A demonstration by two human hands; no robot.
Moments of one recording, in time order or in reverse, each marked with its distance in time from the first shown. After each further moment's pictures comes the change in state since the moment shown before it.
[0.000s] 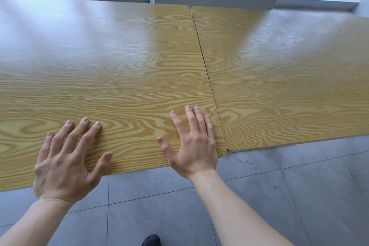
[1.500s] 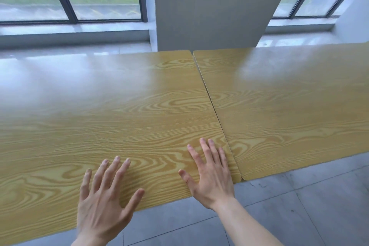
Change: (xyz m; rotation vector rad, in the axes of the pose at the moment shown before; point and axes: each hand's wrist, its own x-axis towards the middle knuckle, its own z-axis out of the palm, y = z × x) left_hand 0.020 -0.007 -0.026 -0.039 -0.144 0.093; right_hand 0.011 -0.014 -0.021 0.009 -0.136 0.053
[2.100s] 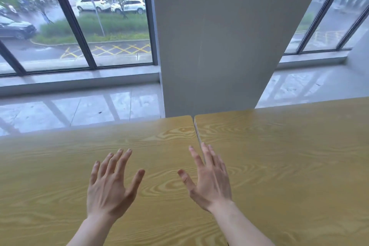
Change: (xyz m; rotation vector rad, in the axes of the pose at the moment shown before) left_hand 0.248 0.052 -0.112 -0.068 0.114 -0.140; right_hand 0.212 0.011 -0.144 0.121 0.049 -0.015
